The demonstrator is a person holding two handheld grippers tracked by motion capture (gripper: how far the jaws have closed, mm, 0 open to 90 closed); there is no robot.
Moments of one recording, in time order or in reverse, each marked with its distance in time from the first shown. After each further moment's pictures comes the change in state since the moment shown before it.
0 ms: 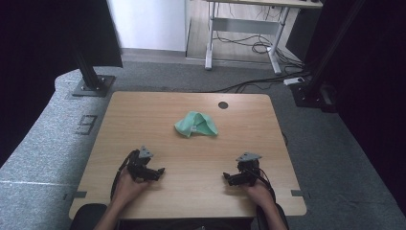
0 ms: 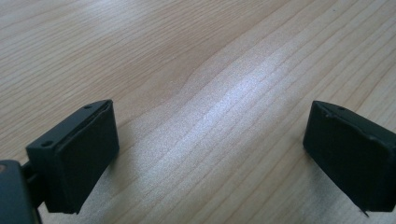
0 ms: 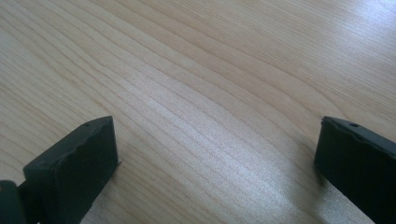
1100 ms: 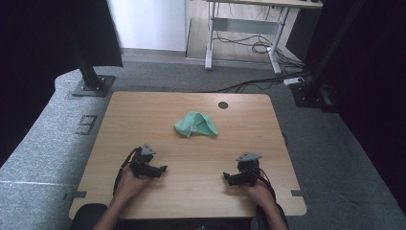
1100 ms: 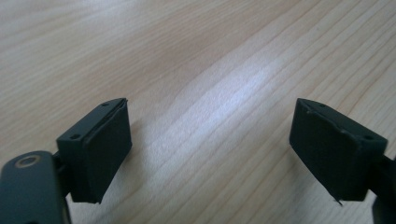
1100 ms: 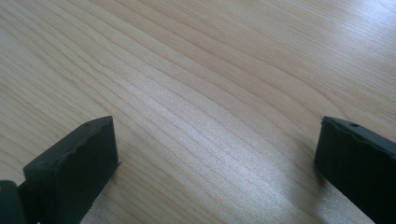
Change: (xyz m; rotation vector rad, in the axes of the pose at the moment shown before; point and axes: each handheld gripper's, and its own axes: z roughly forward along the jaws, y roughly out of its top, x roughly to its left) left arm -0.004 0.015 0.001 0.004 -0.026 -0.003; right arm 0.000 0.000 0.000 0.000 0.000 0.000
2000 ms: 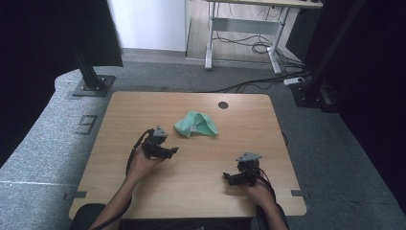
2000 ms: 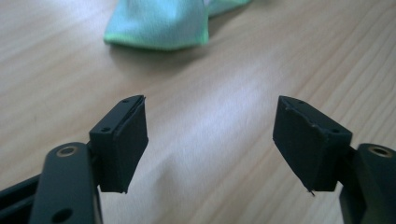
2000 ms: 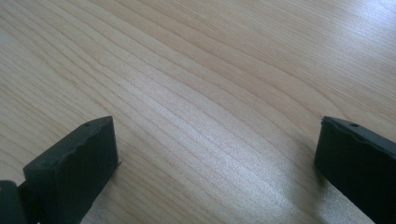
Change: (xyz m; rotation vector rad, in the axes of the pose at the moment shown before) left arm 0.007 0.073 0.013 -0.069 -0.037 0.054; right arm 0.000 0.000 0.000 0.000 0.000 -0.001
